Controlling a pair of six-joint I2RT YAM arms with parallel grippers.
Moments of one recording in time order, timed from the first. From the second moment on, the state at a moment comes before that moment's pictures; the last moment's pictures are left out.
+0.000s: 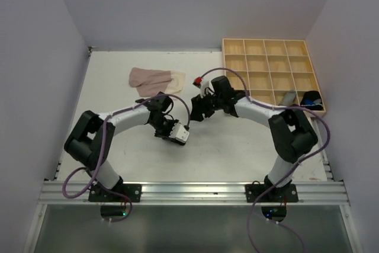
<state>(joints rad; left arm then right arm) -0.58 1.64 0.90 -0.61 0.48 1.34 0.58 1.82 1.08 -0.09 -0.58 0.05</state>
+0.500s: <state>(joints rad) -0.47 2.08 1.38 -1.20 0.74 1.37 0.59 1.15 0.96 -0.23 -0.36 0.03</state>
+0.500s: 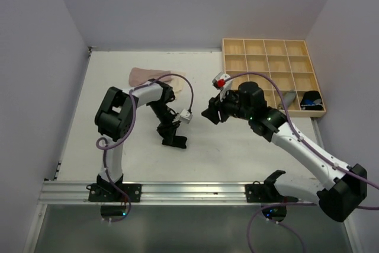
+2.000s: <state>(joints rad) -0.47 2.24 1.35 -1.51 0.77 1.32 1.29 1.85 1.08 -0.14 0.11 -0.12</state>
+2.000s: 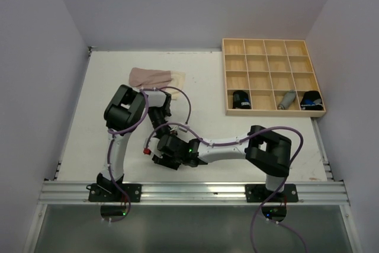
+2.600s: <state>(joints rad) -0.31 2.17 1.66 -1.44 0.77 1.28 1.22 1.66 0.90 -0.14 0.02 -0.07</state>
